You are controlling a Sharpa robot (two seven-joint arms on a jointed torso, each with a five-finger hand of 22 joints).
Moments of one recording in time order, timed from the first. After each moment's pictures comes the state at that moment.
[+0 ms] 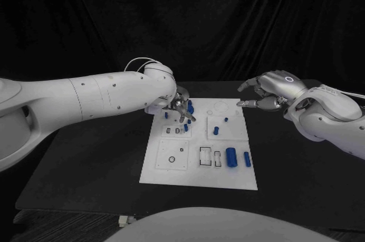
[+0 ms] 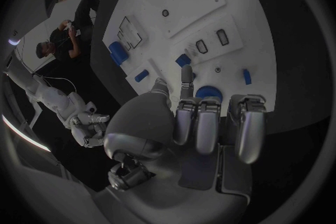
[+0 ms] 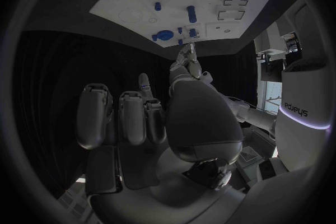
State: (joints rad) left arm 1.38 -0.52 -0.21 1.21 -1.16 0.38 -0.42; left_hand 1.11 0.16 -0.18 0.25 0.10 1.02 0.06 0.43 0.51 1.46 -0.01 1.57 1.31 1.47 -0.05 1.57 1.31 0.03 1.47 0.06 1.54 1.31; right arm 1.33 -0.86 -0.21 1.48 -1.64 -0.50 0.05; right_hand 1.25 -0.05 -0.01 0.29 0.12 0.82 0.08 0.20 0.21 1.46 -0.02 1.57 1.31 1.47 -0.09 1.41 1.28 0.06 1.46 0.02 1.34 1.31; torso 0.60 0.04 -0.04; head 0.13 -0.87
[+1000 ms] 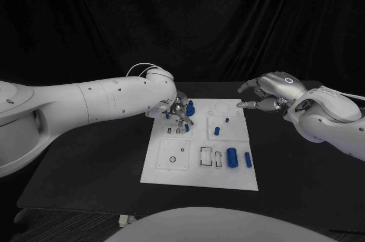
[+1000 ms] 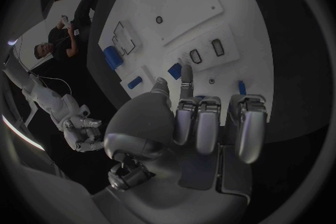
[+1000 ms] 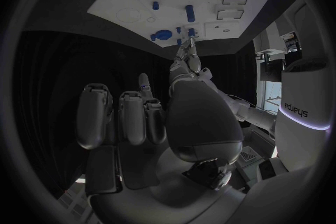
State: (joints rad) left arm 1.35 -0.50 -0.21 1.16 -1.16 0.40 -0.42; left_hand 1.11 0.16 -0.16 0.24 0.11 1.04 0.06 0.41 0.51 1.46 -0.01 1.57 1.31 1.47 -0.05 1.57 1.31 0.03 1.47 0.06 1.54 1.31; right arm 1.32 -0.85 -0.21 1.48 -1.64 -0.50 0.05; right_hand 1.25 -0.05 -0.01 0.29 0.12 0.82 0.08 0.20 0.21 1.46 -0.02 1.57 1.31 1.47 -0.09 1.41 1.28 0.06 1.46 0.02 1.34 1.31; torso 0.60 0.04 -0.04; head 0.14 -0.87
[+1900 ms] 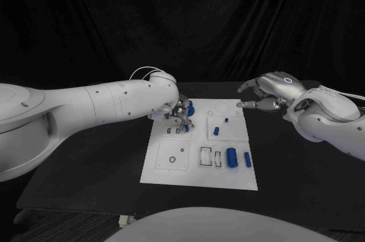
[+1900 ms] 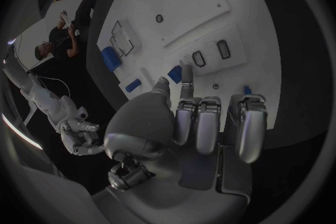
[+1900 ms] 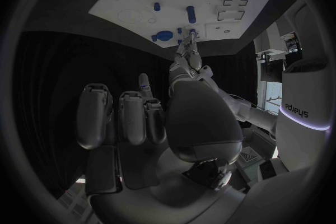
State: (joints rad) left arm 1.32 -0.45 -0.21 1.11 -1.17 0.41 -0.41; left_hand 1.14 0.17 -0.13 0.21 0.13 1.04 0.06 0.37 0.52 1.46 -0.01 1.57 1.31 1.47 -0.05 1.57 1.31 0.03 1.47 0.06 1.53 1.31; right arm 1.32 -0.85 -0.21 1.47 -1.64 -0.50 0.05; right_hand 1.26 -0.05 -0.01 0.28 0.12 0.82 0.08 0.20 0.21 1.47 -0.02 1.57 1.31 1.47 -0.09 1.41 1.27 0.06 1.46 0.02 1.34 1.31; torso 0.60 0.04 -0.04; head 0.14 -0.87
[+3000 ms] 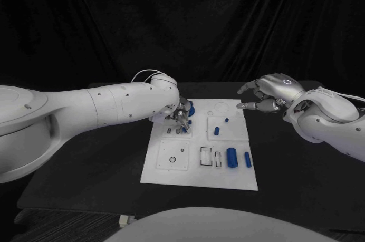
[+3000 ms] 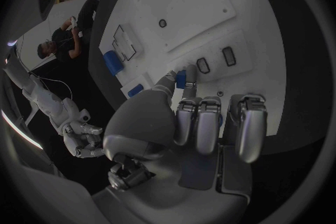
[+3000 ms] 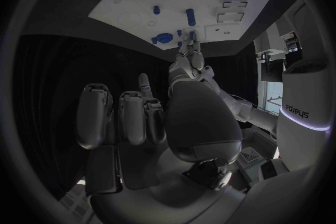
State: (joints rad) left arm 1.31 -0.45 -0.21 1.11 -1.17 0.43 -0.39; left_hand 1.23 0.13 0.04 0.04 0.25 1.07 0.05 0.28 0.56 1.46 -0.01 1.57 1.31 1.47 -0.05 1.57 1.31 0.03 1.47 0.06 1.52 1.31; right arm 1.31 -0.84 -0.21 1.46 -1.64 -0.49 0.04; right_hand 1.26 -0.04 -0.01 0.28 0.13 0.82 0.08 0.20 0.21 1.47 -0.02 1.57 1.31 1.47 -0.09 1.41 1.28 0.06 1.46 0.02 1.34 1.31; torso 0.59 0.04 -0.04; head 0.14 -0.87
